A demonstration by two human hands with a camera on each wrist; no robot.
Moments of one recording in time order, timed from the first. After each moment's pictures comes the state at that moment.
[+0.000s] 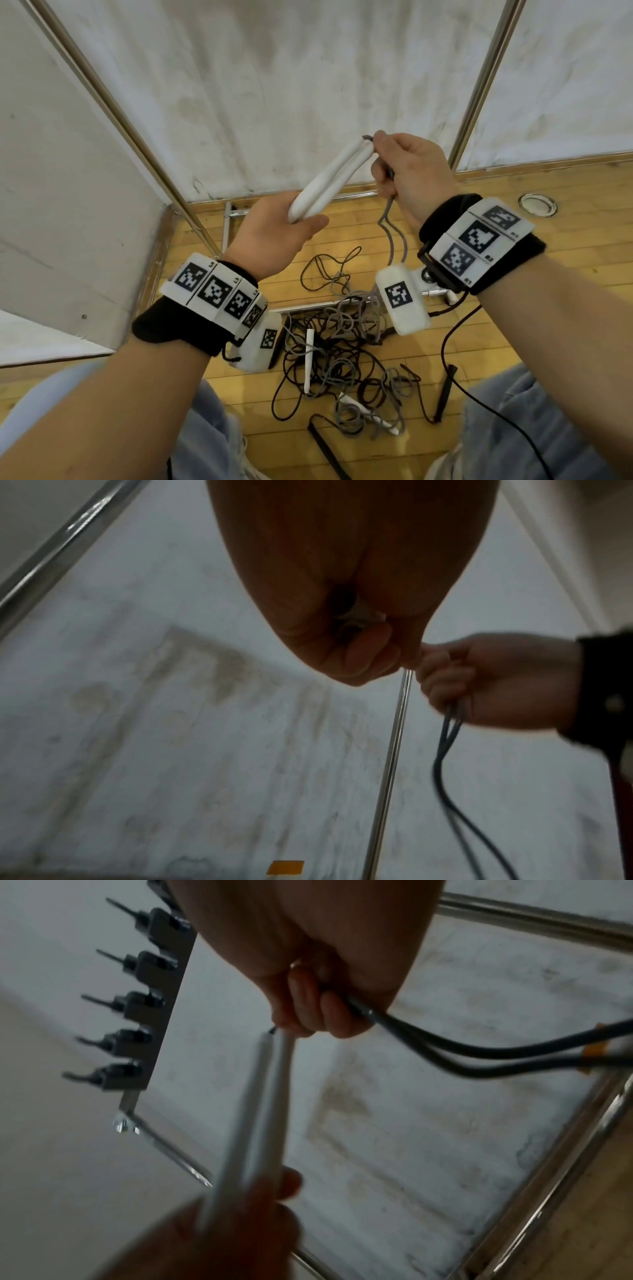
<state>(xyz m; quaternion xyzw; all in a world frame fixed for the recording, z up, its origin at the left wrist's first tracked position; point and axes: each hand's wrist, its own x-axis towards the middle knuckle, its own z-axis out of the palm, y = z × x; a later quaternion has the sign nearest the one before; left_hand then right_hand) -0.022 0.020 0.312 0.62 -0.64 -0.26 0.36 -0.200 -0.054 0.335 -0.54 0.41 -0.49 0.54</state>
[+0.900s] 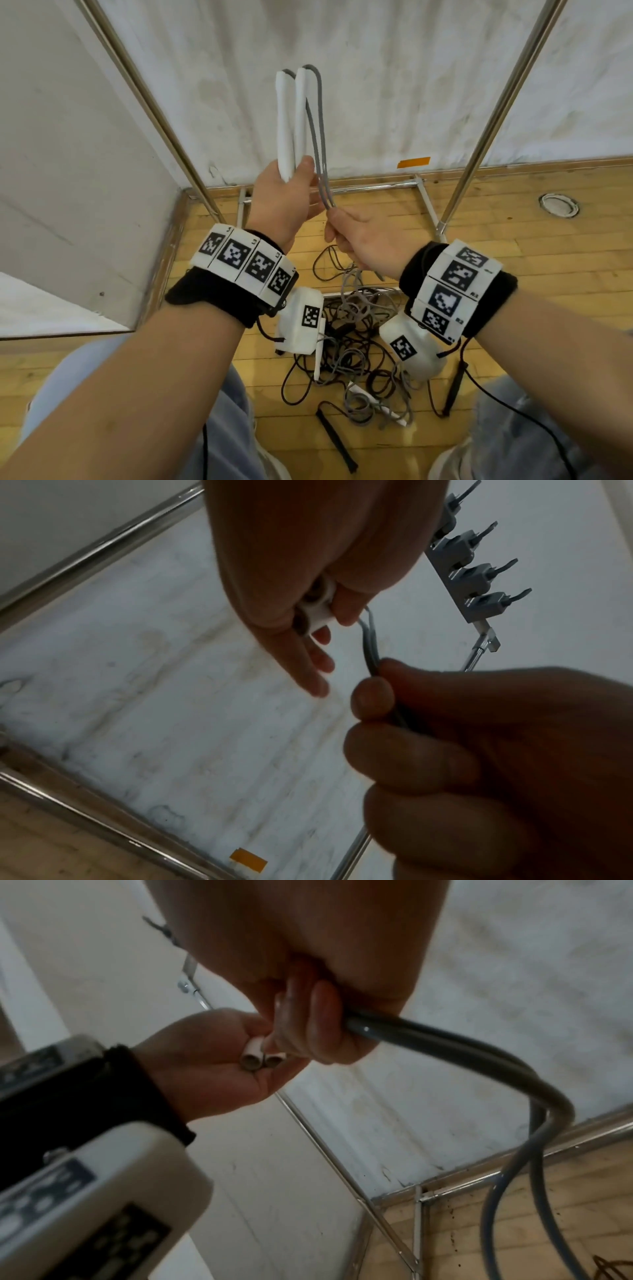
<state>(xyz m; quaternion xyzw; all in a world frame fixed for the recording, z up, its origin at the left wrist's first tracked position) -0.023 0.006 0.318 0.60 -0.33 -0.41 0.60 -0.152 -0.005 0.292 -0.72 0.39 -0.23 0.53</state>
